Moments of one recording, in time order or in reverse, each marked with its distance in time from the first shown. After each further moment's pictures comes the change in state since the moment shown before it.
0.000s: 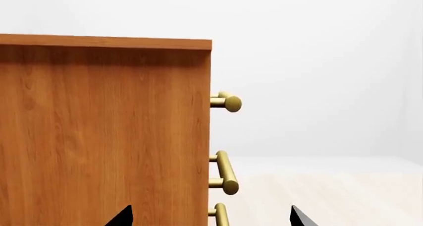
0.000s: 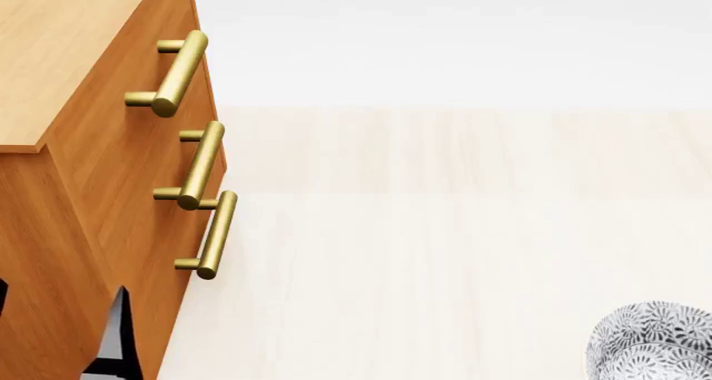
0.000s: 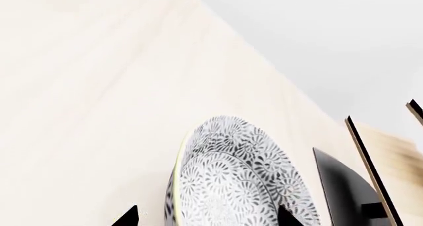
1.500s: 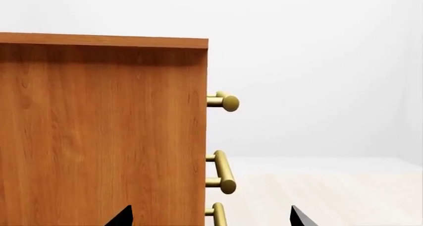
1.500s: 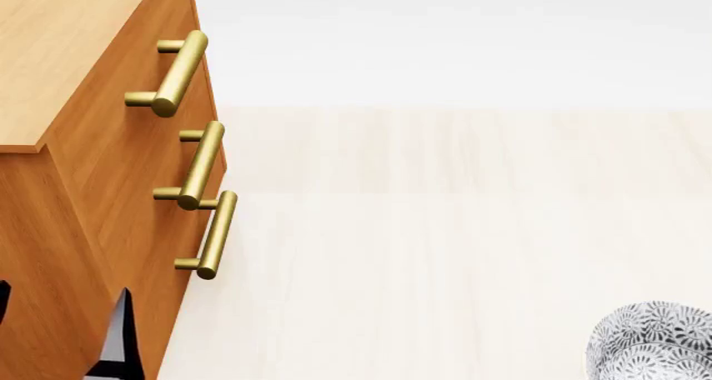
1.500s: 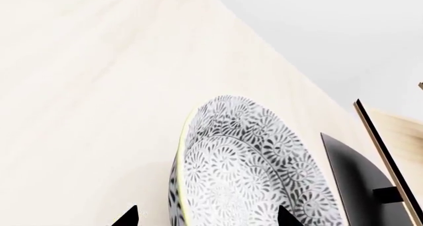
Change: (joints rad) left arm 0.000 -0.014 0.020 -0.006 -0.006 0.019 -0.016; right arm -0.083 -0.040 0.010 0.114 0.004 -0.094 -0.012
